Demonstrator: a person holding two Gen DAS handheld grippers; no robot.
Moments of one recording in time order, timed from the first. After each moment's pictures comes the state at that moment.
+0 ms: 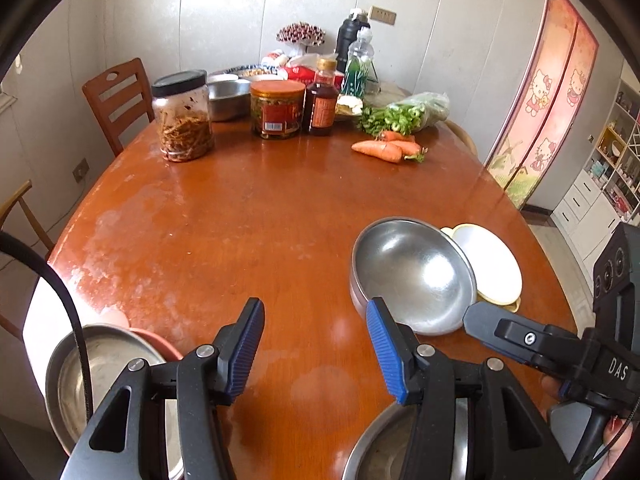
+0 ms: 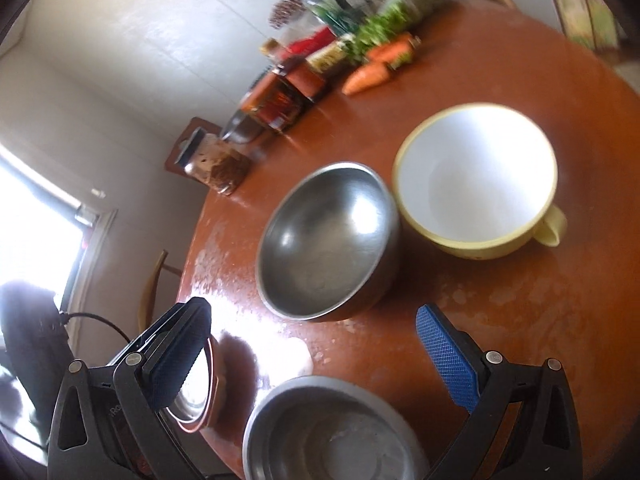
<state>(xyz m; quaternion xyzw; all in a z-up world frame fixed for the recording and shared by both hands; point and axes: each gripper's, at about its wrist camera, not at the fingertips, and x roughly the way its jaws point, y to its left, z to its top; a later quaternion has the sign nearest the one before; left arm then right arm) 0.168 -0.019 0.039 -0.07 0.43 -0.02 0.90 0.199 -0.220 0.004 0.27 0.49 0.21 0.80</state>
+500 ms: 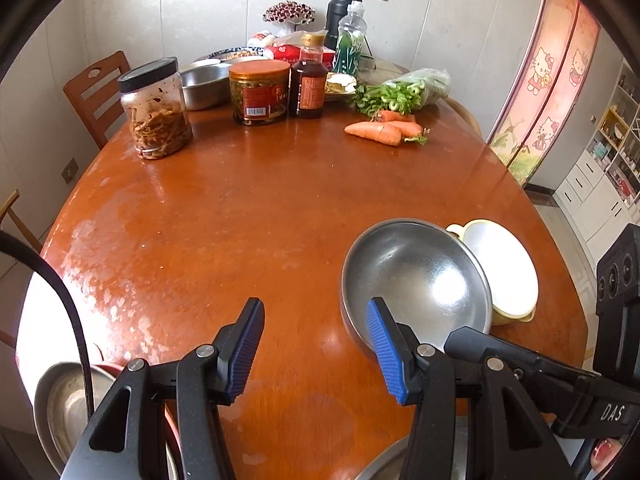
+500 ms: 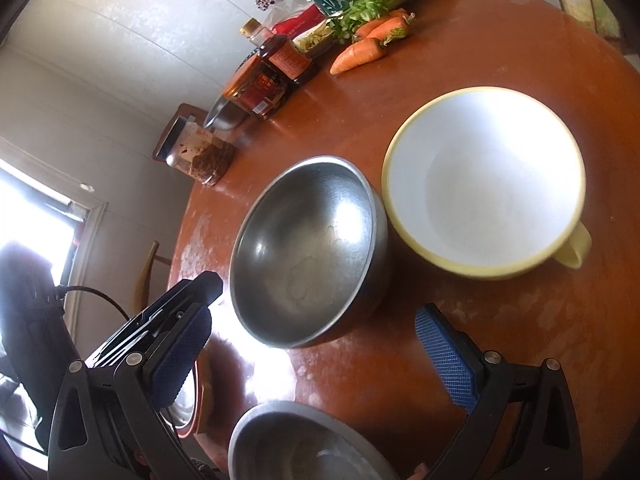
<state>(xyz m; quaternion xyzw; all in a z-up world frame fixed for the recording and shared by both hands) 0.210 -0.033 0.024 -0.05 0.47 -0.03 0.88 0.222 -0.218 -0.010 0.27 0.52 0.21 0.79</state>
